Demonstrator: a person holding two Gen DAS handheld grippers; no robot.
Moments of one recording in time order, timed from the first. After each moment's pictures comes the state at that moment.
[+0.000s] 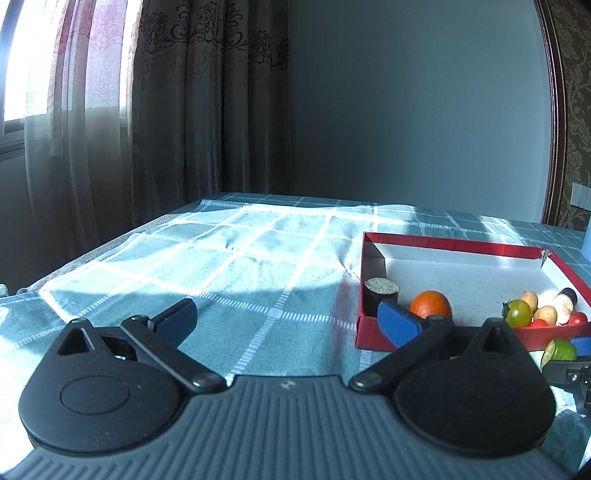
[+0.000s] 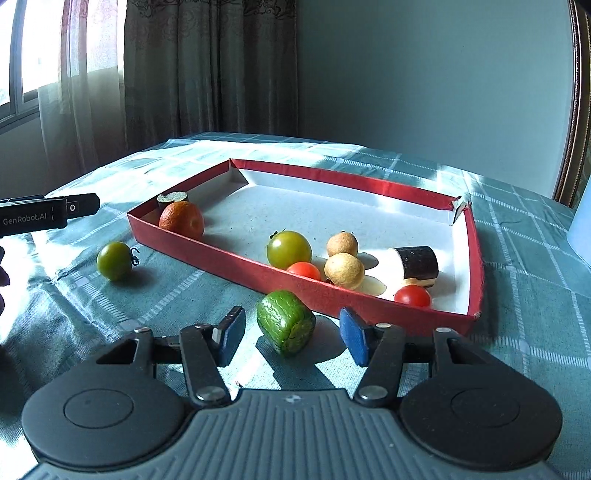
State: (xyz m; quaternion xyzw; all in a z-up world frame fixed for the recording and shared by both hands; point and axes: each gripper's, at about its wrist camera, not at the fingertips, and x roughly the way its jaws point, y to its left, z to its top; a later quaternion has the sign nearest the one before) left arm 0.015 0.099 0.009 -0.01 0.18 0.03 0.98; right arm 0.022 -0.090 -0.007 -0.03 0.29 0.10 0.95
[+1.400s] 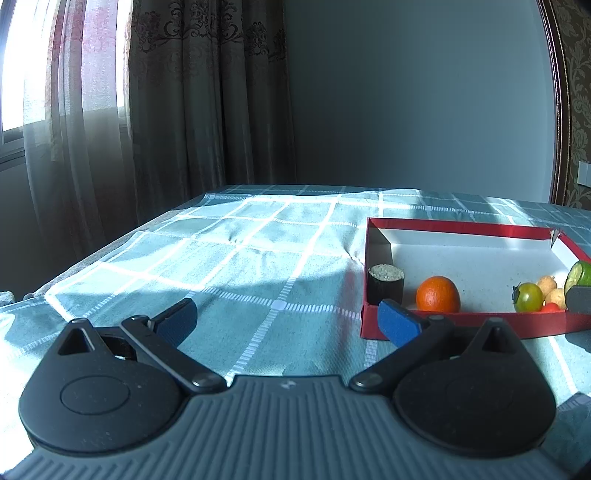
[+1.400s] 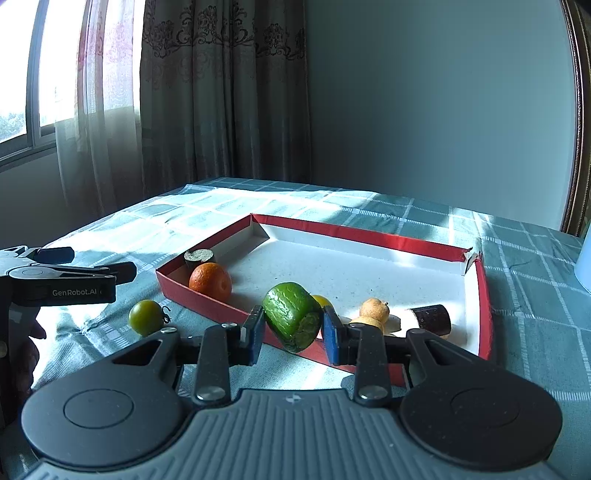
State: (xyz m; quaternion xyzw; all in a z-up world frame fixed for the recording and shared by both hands) left arm 0.021 0.092 0.005 0.02 0.20 0.04 0.98; right arm 0.017 -0.080 0.022 -0.02 0.22 0.13 0.97
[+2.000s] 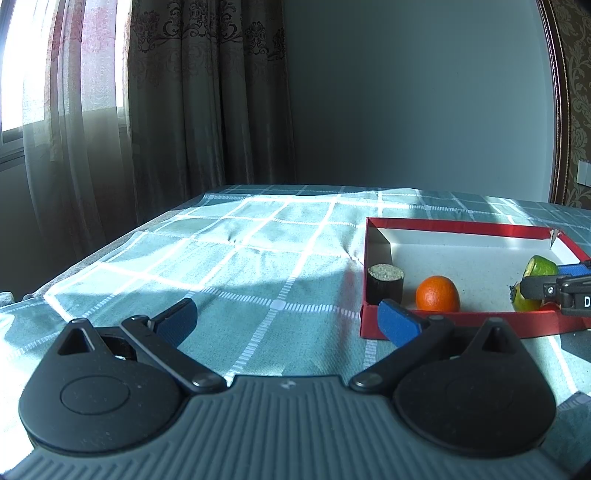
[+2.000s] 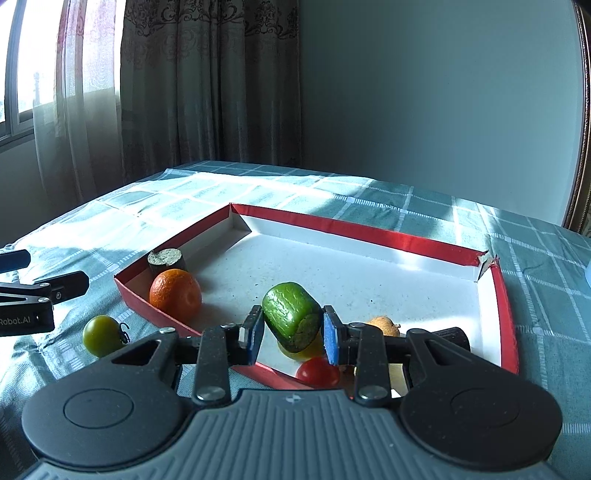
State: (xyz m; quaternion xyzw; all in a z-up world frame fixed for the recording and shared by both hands) left arm 0.021 0.092 0.004 0.02 0.20 0.04 0.98; right arm 0.074 -0.071 0.010 -0.03 0.26 0.11 0.96
